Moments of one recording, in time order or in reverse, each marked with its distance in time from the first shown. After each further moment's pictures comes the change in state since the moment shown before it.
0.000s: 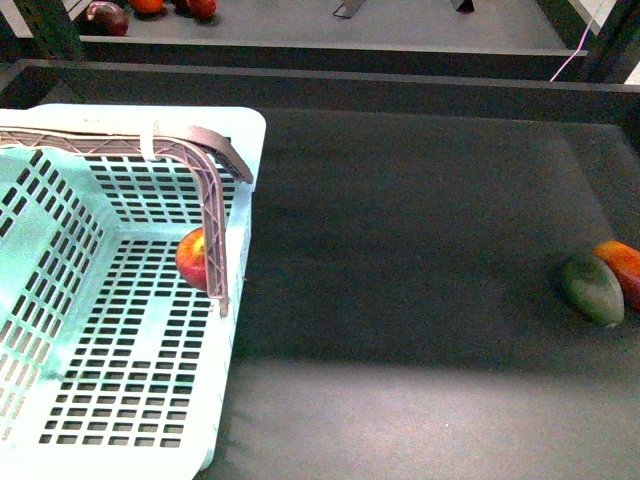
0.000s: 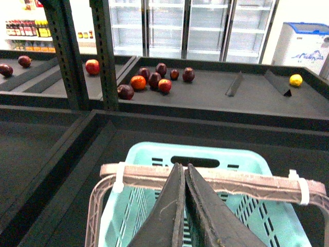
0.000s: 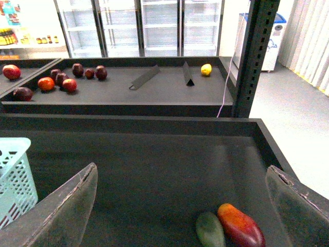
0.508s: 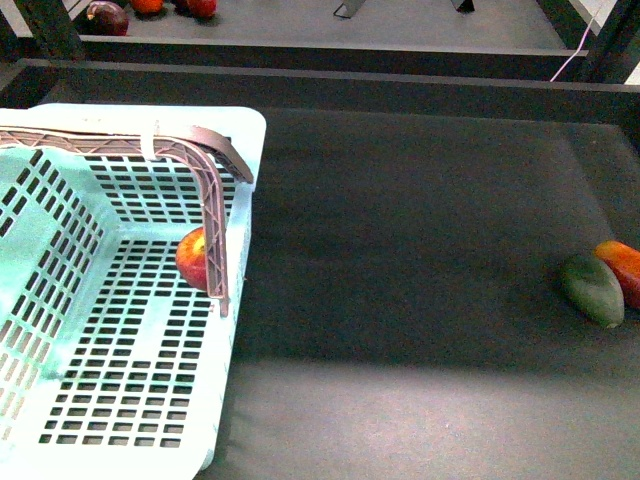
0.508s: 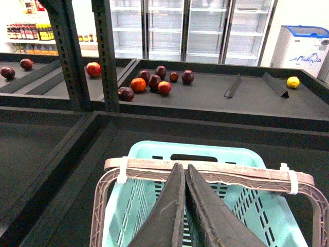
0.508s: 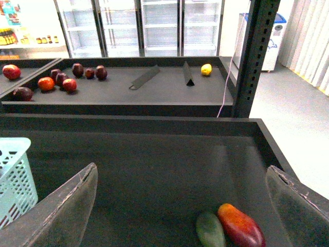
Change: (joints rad) left arm 0.000 -0.314 -0.013 -0.292 0.000 0.003; right arm 0.000 0.000 0.000 0.000 0.000 0.000
